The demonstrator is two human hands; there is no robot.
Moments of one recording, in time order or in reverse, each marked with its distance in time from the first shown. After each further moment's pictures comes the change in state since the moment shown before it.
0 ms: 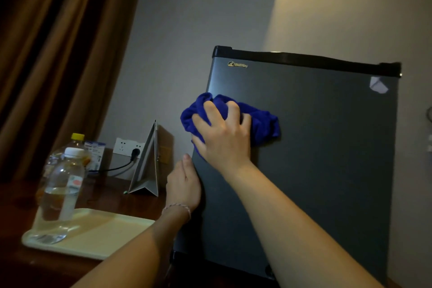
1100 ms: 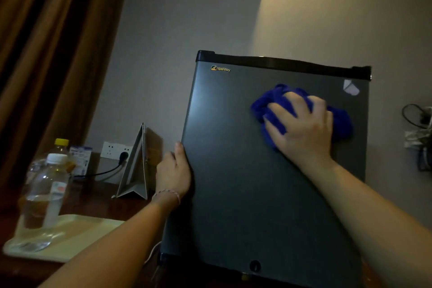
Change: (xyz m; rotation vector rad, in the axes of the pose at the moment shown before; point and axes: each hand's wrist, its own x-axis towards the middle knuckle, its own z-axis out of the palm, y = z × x) left_hand 0.017 0.027 0.001 0.004 -0.055 -0.032; right_hand -0.042 0.165 -0.033 -0.047 0.074 0.186
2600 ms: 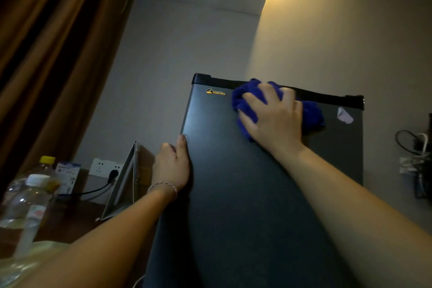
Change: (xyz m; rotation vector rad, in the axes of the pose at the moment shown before) left_hand 0.047 0.045 0.009 0.110 0.057 0.122; right_hand 0.080 -0.025 0.019 -0.044 -0.040 -0.042
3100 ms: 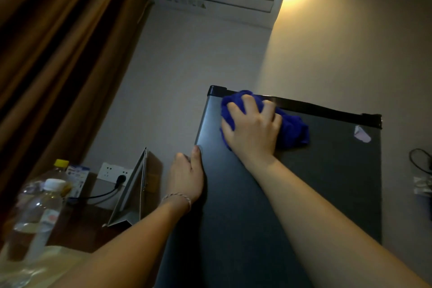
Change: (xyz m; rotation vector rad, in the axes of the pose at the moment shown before) left_hand -0.002 0.003 0.003 0.001 0.025 -0.003; right_hand 0.017 -0.079 0.008 0.025 0.026 0.070
